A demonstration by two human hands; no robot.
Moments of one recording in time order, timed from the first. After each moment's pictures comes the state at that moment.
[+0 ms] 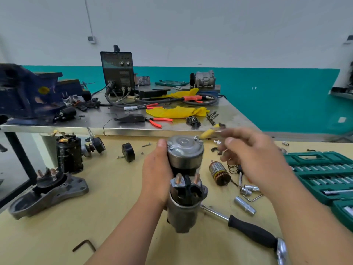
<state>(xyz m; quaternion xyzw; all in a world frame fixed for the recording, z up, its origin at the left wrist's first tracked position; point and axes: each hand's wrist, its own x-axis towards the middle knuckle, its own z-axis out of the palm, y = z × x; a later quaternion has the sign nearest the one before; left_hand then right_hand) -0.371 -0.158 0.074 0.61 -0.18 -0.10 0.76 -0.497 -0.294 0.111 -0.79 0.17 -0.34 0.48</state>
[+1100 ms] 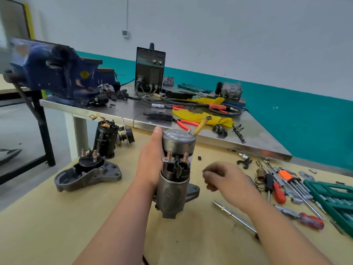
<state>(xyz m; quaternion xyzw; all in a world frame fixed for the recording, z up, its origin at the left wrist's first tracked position) -0.299 -0.084 0.067 0.63 -0.17 -0.07 0.75 -0.408 -0.249 0.053 -0.89 0.15 -0.16 0.41</state>
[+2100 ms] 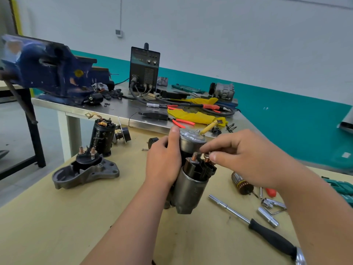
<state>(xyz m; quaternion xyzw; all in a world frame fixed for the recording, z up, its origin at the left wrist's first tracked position) -0.318 -0.103 0.061 0.68 -0.21 0.07 0.70 -0.458 -0.198 0.163 -0.96 0.01 -0.12 0.23</state>
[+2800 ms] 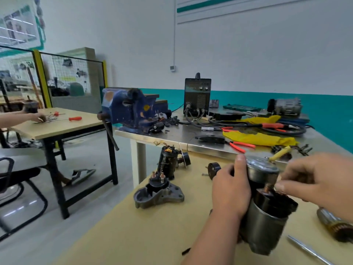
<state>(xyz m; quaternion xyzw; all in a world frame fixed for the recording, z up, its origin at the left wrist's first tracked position) -0.317 -0.095 0.062 0.71 -0.21 0.03 0.67 -0.431 -0.210 0.151 -0.98 0.01 -0.19 0.10</state>
